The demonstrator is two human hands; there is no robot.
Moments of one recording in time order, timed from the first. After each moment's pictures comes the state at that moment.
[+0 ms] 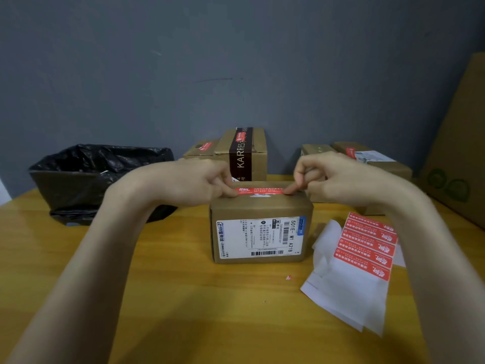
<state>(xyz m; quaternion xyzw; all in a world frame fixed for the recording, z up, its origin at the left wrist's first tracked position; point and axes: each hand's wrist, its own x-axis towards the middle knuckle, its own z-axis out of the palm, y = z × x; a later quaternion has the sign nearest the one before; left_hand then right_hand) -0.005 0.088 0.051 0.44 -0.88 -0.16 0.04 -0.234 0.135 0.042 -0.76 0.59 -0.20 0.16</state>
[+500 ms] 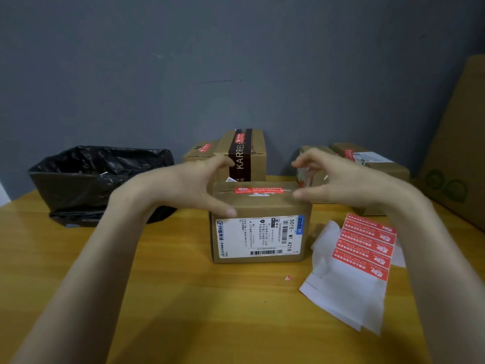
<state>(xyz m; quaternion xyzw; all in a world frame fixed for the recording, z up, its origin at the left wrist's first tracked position) -0.001 0.075 0.043 0.45 -0.88 -0.12 0.04 -0.246 0.131 0.035 -0.73 0.64 -0.21 0.13</state>
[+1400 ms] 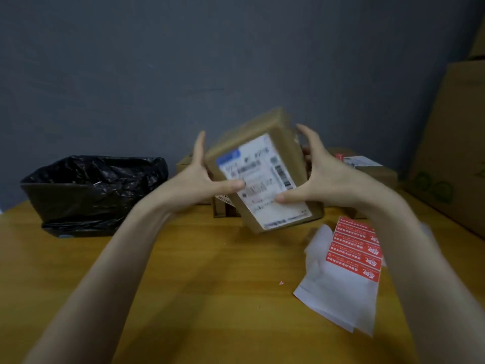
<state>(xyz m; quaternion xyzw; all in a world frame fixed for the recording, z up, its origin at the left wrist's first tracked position) -0.017 0.062 0.019 0.34 -0.76 -0.43 0.35 -0.238 0.132 0.040 -0.72 0.59 -0.33 0.17</state>
